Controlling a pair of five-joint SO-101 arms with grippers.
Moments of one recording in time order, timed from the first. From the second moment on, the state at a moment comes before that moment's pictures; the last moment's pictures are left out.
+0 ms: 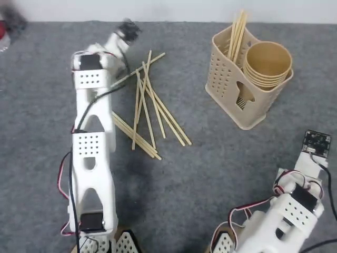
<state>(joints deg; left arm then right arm) -10.1 75.4 -86.4 78.0 -37.5 36.7 -60.7 79.8 48.9 20.0</state>
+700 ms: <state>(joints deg) -7.3 77.2 -82.2 94.0 -58.1 36.4 -60.7 80.9 48.5 20.0</state>
